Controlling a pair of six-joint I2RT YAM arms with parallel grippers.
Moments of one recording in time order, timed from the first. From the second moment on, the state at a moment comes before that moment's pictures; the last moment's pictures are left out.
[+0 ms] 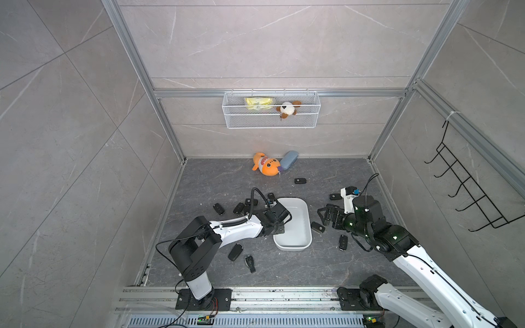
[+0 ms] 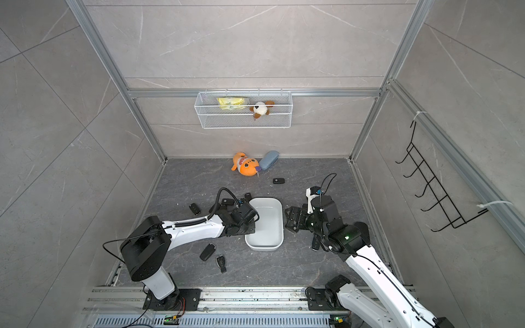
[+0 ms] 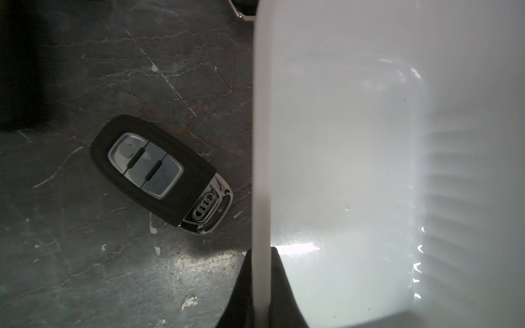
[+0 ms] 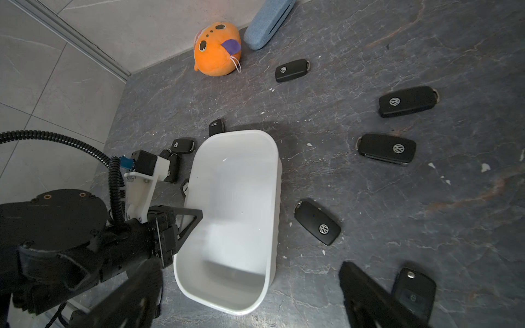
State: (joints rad) left arm -0.90 1.70 1.04 -0.45 -0.21 -0.87; right arm 0.49 0.85 0.86 -0.66 -0.02 0.55
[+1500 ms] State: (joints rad) left arm -0.74 1.50 1.20 -0.59 -0.14 -0.70; right arm 0.49 1.21 0.98 -0.63 0.09 0.58
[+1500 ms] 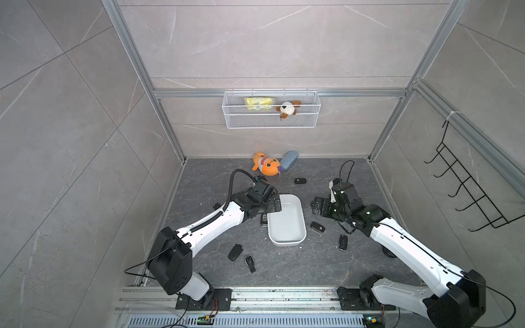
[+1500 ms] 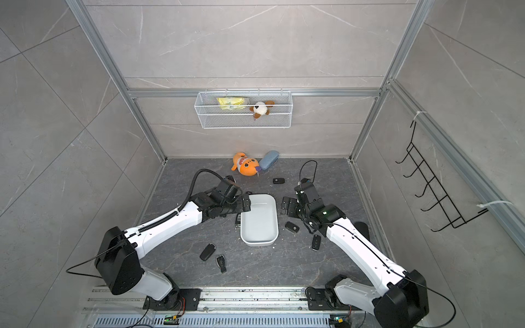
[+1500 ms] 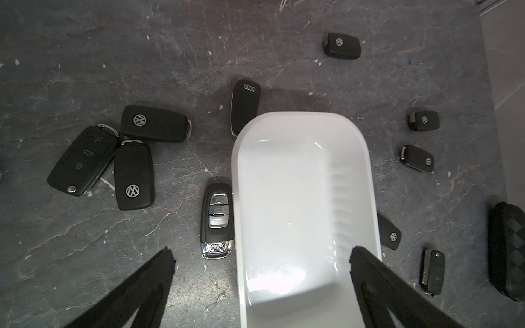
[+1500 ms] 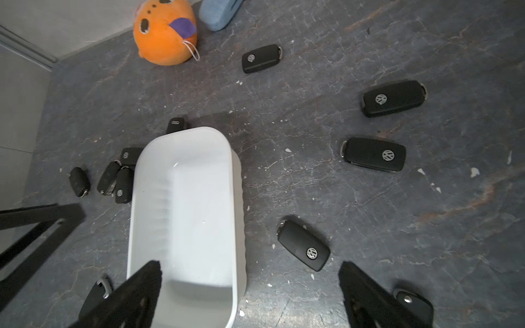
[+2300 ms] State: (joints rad) left arm -0.66 1.40 1.19 -0.59 -0.05 -0.61; right arm 0.48 1.59 0.99 -0.61 0.12 0.57
